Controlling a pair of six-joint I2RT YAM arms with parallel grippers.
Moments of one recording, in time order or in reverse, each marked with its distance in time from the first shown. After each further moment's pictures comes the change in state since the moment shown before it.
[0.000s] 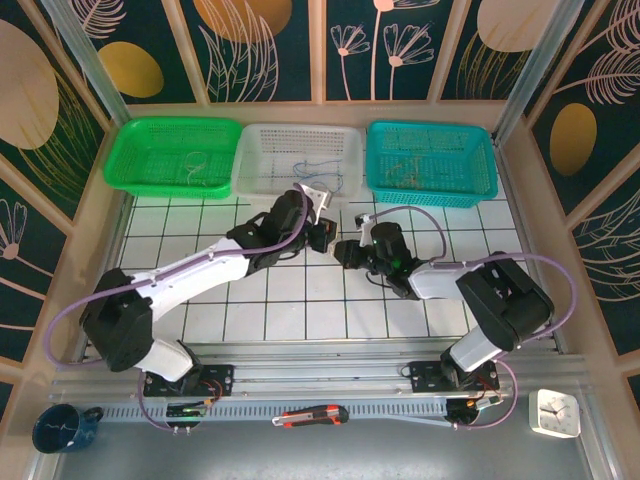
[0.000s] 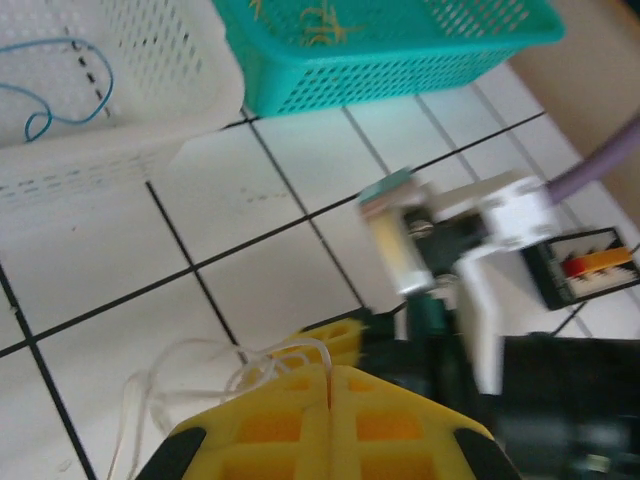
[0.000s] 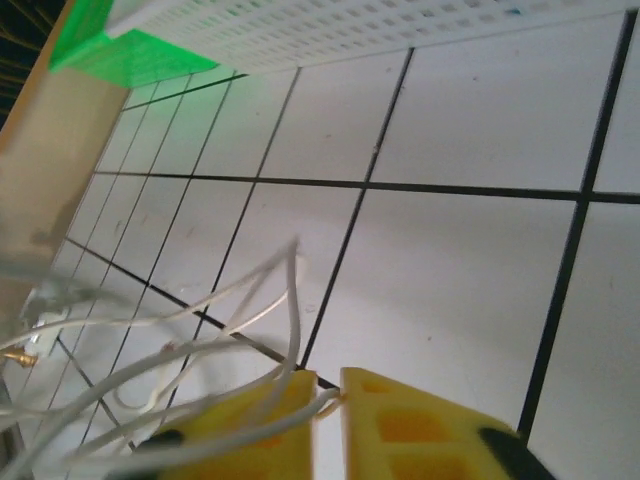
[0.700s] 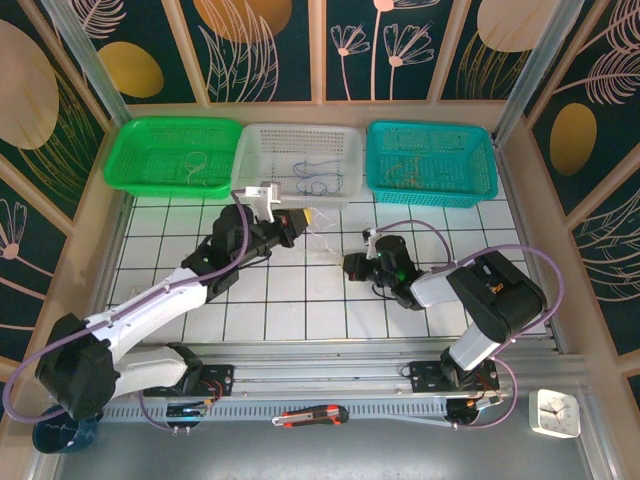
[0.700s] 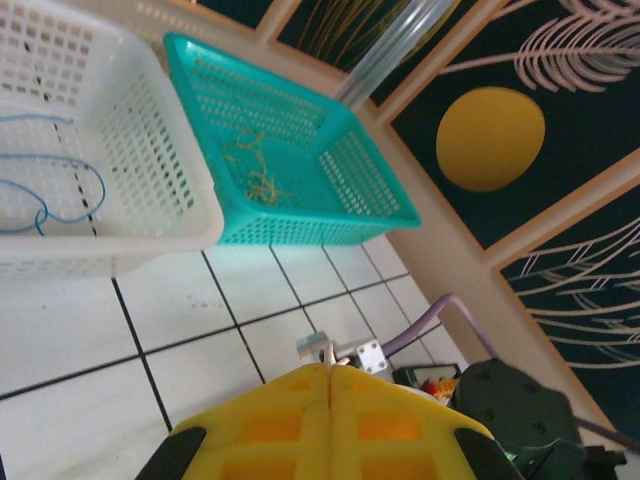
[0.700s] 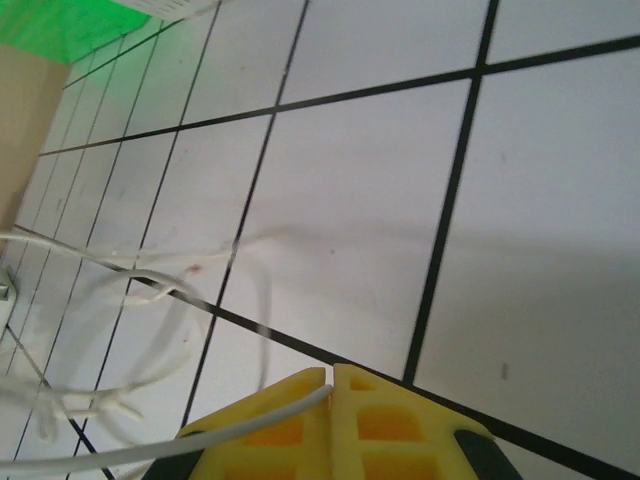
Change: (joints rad) left arm 0.140 -0.309 -0.340 0.420 0.114 -0.214; right arm -0.012 0.044 -0.117 0.094 0.019 0.036
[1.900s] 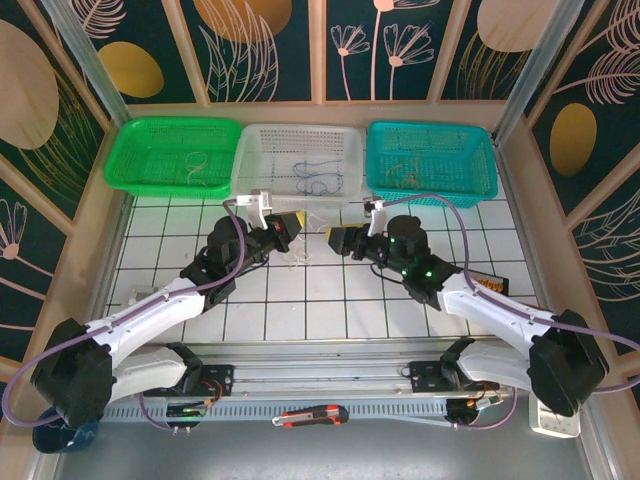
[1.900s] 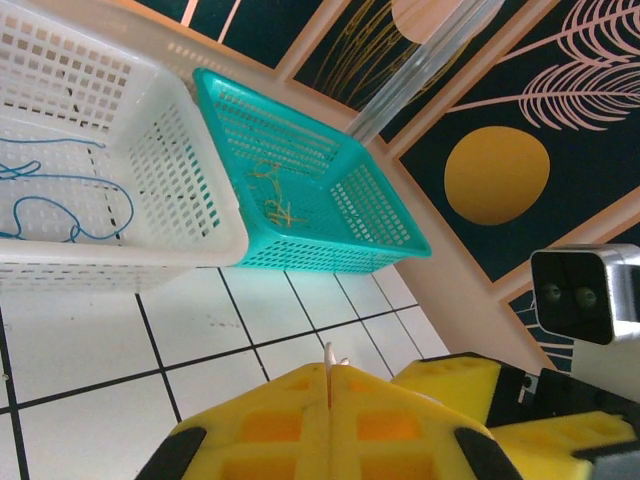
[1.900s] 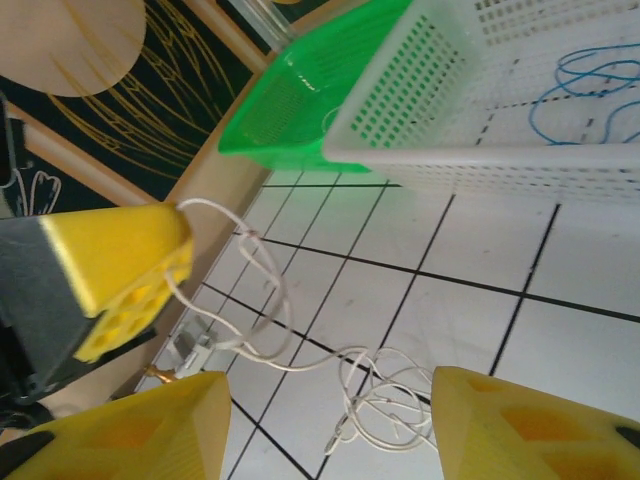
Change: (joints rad) left arm 0.004 -0.031 -0.113 0.121 -0.058 -0.019; right arm 0.114 -0.480 0.209 -0.375 0.036 -0.020
